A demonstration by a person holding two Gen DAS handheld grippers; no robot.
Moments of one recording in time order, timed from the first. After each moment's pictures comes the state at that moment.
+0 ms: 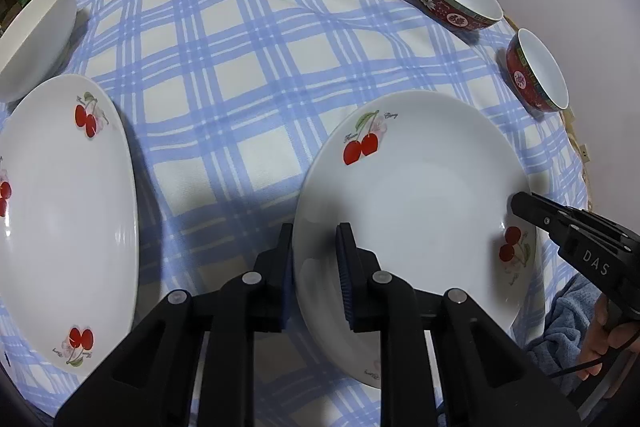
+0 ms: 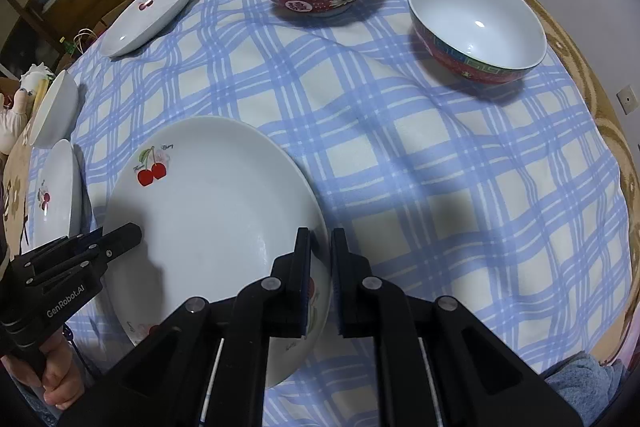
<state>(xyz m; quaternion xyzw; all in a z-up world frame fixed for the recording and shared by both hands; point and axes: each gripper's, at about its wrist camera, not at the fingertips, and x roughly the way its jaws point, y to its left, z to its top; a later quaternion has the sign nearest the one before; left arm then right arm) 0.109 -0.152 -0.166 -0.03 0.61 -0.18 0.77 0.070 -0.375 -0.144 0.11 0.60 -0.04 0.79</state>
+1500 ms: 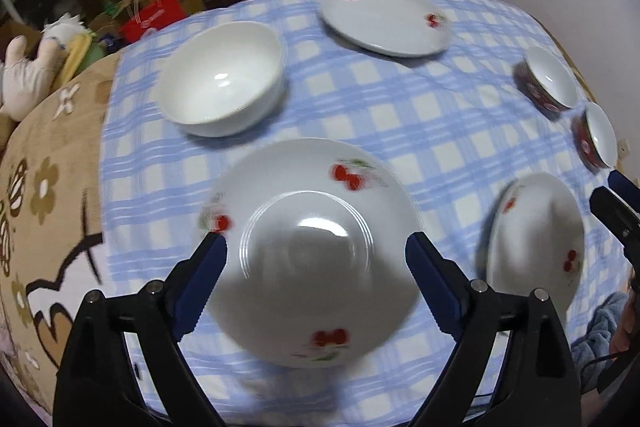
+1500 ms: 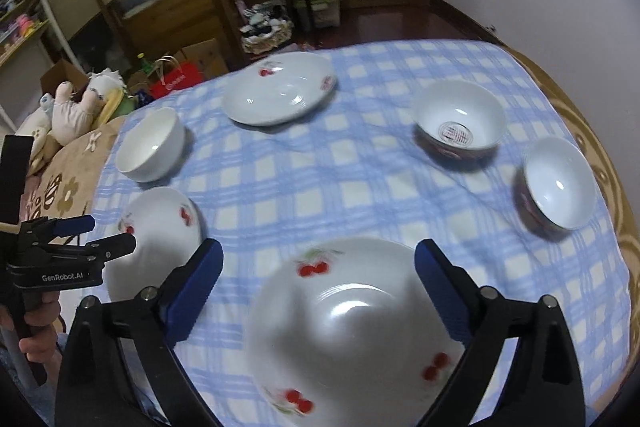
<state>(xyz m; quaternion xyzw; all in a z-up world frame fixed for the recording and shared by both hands) 0.136 -0.004 -0.088 0.02 0.57 -0.05 0.82 0.102 -0.270 -0.057 0.07 0.47 0.06 0.88</state>
